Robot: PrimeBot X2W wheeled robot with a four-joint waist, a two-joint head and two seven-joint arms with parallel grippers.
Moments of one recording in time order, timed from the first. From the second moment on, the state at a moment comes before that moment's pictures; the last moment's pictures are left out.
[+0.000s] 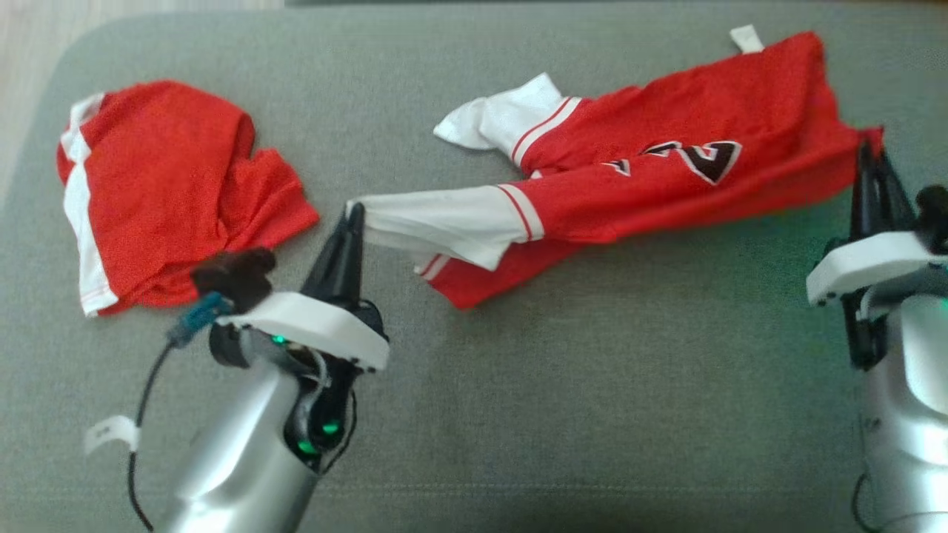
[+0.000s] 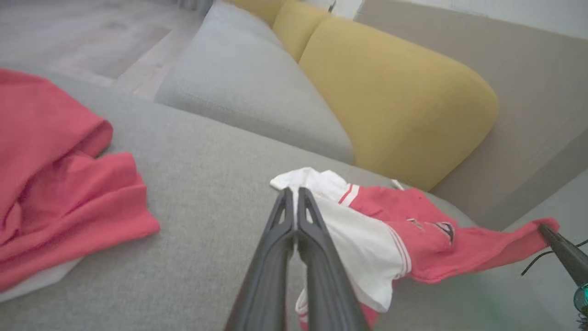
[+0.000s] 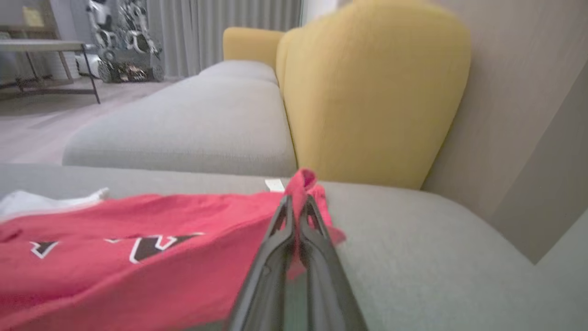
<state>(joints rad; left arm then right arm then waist) -0.38 0.12 -0.49 0.36 -0.71 0.04 -0.25 -0.53 -0.15 -0.20 0.67 -0.11 0.12 -0.25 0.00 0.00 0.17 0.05</state>
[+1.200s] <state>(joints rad) -0.94 0.33 -0.39 0.00 -0.67 0.15 0.17 -0.78 -0.48 0.07 0.11 0.18 0.12 0.06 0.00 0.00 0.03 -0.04</state>
